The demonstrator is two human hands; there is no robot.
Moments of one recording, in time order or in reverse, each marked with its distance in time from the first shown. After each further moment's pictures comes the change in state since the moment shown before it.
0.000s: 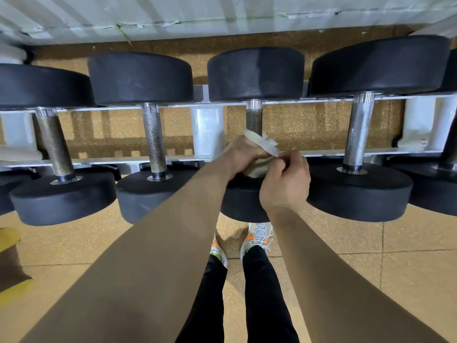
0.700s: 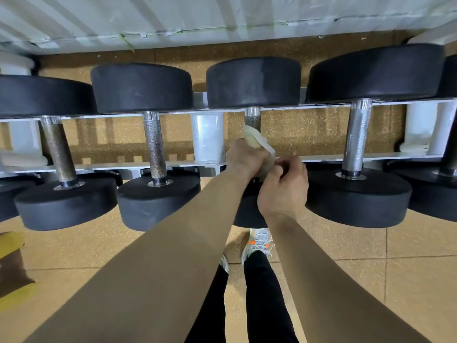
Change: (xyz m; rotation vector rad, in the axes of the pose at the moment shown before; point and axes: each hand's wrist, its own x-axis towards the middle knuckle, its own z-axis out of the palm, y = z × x) left_hand -0.002 0.010 0.022 0.022 0.325 -0.059; right_hand 0.000 0.000 -0.001 0.025 0.000 -0.034
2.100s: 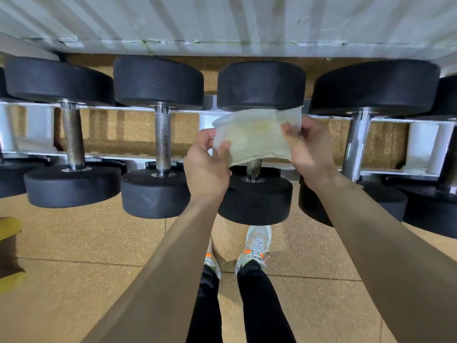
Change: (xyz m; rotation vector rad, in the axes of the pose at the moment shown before) left_hand -0.072 -0.023 -0.052 -0.276 0.482 0.377; right_hand 0.085 -0.032 -0.037 0.166 -0.417 -0.272
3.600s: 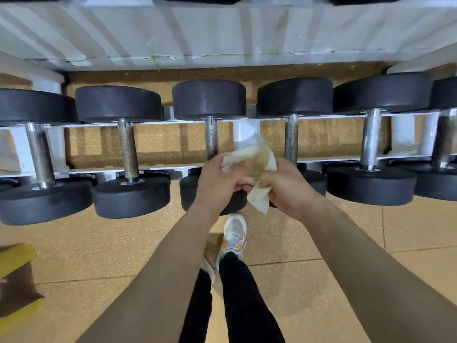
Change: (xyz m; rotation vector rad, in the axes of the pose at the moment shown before) left_hand 0.016 0.018 -0.141 -0.123 -0.541 -0.234; right_hand -0.119 -0.101 0.114 0.467 -0.405 0.399
